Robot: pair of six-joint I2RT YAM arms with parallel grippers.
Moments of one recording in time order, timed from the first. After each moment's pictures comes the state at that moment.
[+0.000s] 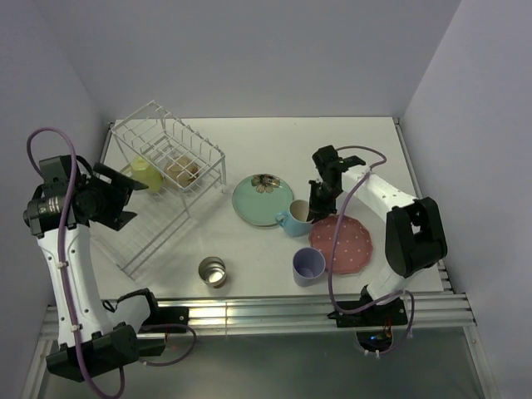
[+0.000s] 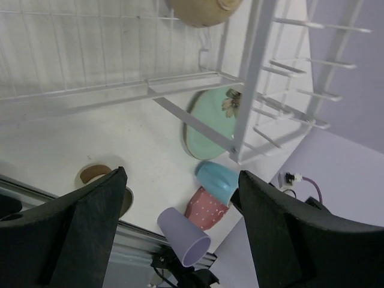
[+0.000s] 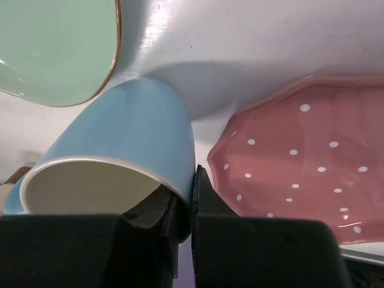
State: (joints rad) left arm 0.32 1.01 1.32 -1.22 0.31 -0.87; right arm 0.35 1.63 1.17 -0.89 -0.18 0.51
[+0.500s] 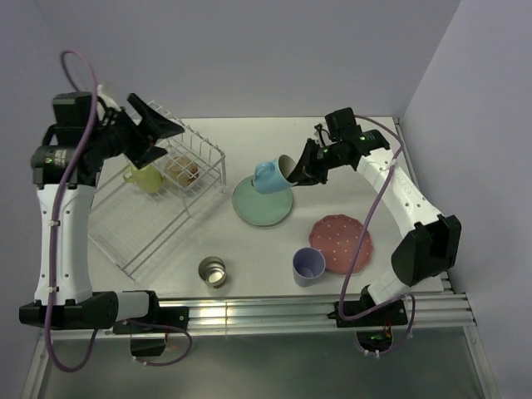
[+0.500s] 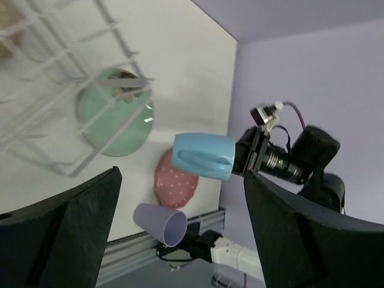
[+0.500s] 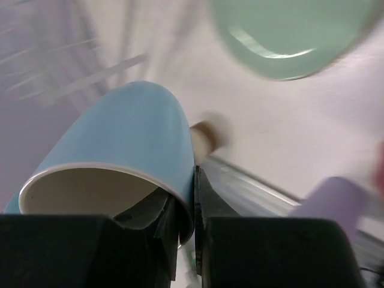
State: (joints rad) left arm 0.06 1.29 1.85 -1.11 0.49 -0.81; right arm 0.33 1.58 1.52 -0.98 -0.48 0.67
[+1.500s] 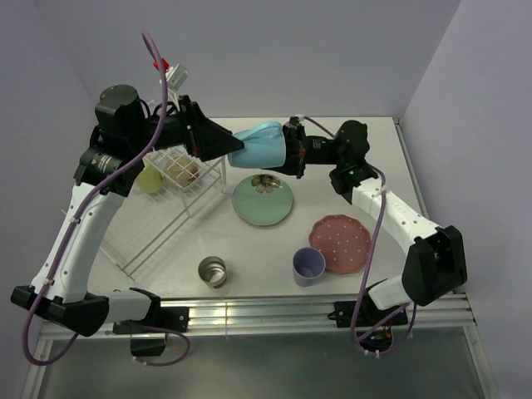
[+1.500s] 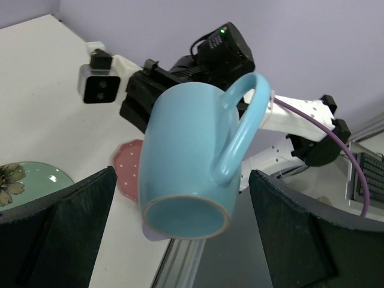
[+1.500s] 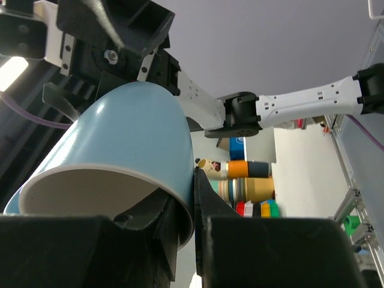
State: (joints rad) left arm -0.38 1.29 1.67 -0.45 0.83 -0.53; right arm 0.40 1.41 1.11 0.59 -1.16 2.01
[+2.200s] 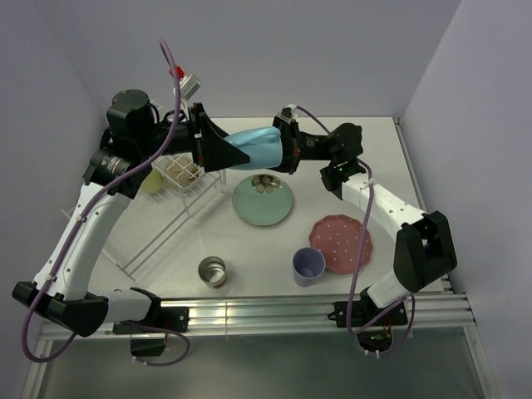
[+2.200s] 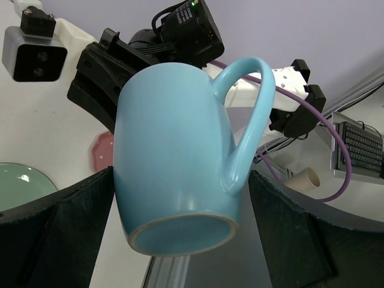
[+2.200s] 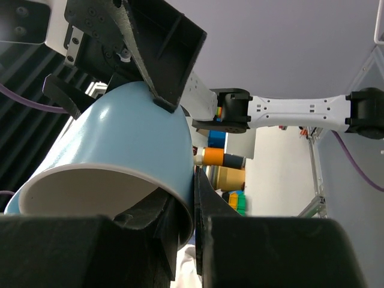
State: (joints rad) left arm -0.42 1.29 1.62 -0.40 0.94 -0.51; right arm 0.44 1.52 1.14 0.86 -1.18 2.02
